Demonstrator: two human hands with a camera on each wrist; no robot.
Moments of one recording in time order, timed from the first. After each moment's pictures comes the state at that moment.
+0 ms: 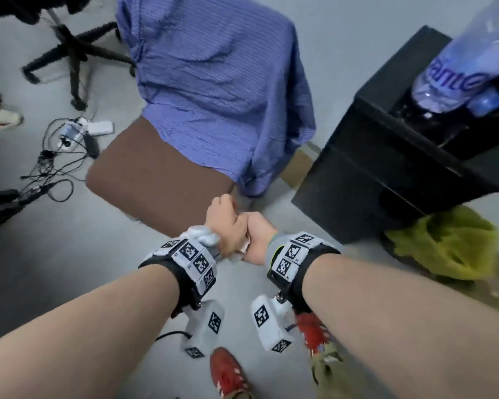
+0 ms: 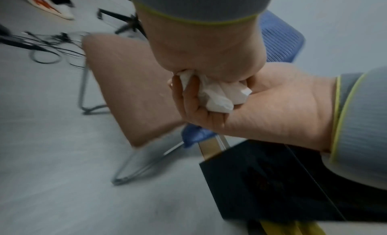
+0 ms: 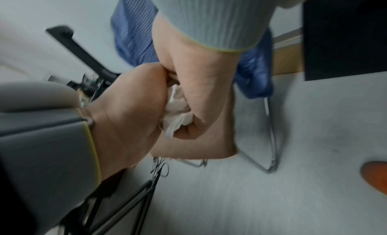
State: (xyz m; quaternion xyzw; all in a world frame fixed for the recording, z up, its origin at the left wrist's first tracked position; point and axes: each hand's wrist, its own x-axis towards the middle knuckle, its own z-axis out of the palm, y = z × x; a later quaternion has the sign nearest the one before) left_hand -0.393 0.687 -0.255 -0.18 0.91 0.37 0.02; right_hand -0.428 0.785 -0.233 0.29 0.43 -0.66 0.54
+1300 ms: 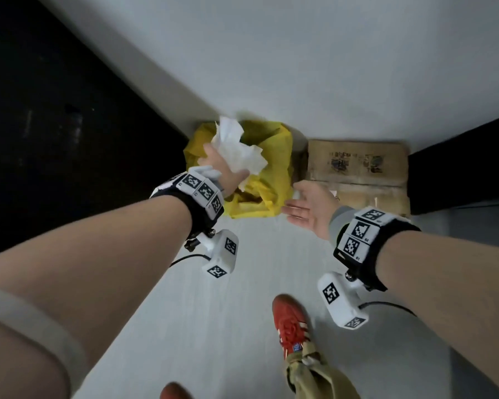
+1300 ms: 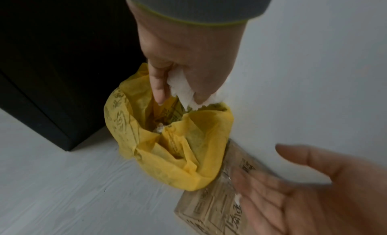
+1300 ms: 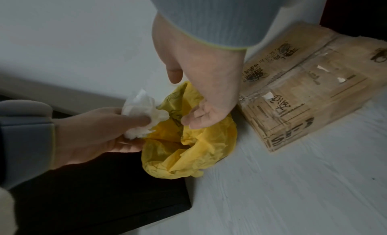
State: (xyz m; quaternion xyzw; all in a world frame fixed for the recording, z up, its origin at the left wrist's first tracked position) left_hand -0.625 1.368 -0.456 -0.04 0.96 0.09 0.27; right_hand -0.494 1.532 -0.437 0.54 0.40 -0.71 0.23
